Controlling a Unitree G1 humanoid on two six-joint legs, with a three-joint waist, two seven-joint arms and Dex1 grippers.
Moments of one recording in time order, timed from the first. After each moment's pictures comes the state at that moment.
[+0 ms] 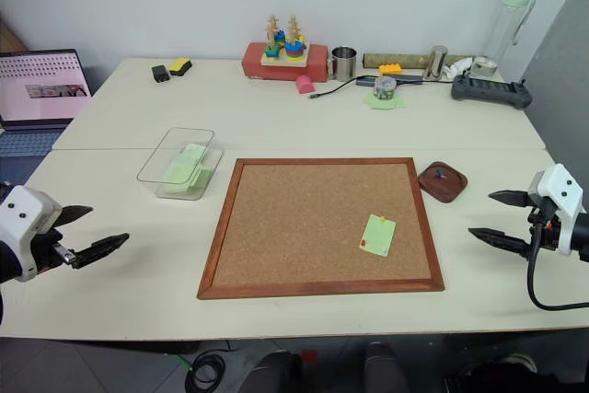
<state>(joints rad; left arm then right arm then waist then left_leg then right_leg) 0.07 0.99 0.52 0.08 -0.32 0.32 -0.99 -0.10 -1.04 -0.33 0.02 0.44 0.35 1.19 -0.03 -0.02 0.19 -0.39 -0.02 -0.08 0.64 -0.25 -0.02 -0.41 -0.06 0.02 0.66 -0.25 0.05</state>
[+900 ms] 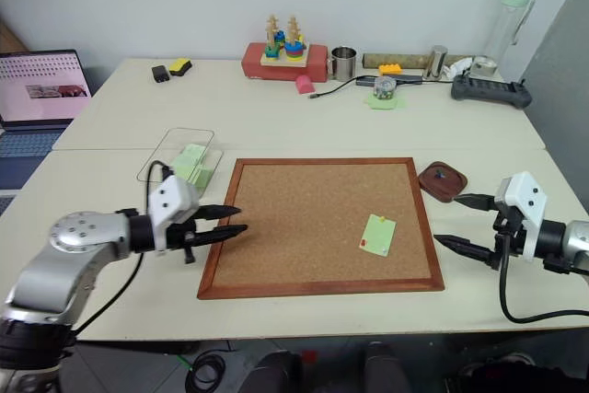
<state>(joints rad) -0.33 0.71 -0.06 -0.14 -0.32 0.35 -1.03 -0.10 -0.89 -0.25 -0.24 0.49 0.45 1.08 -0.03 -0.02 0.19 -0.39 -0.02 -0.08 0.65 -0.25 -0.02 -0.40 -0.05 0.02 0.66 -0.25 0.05</state>
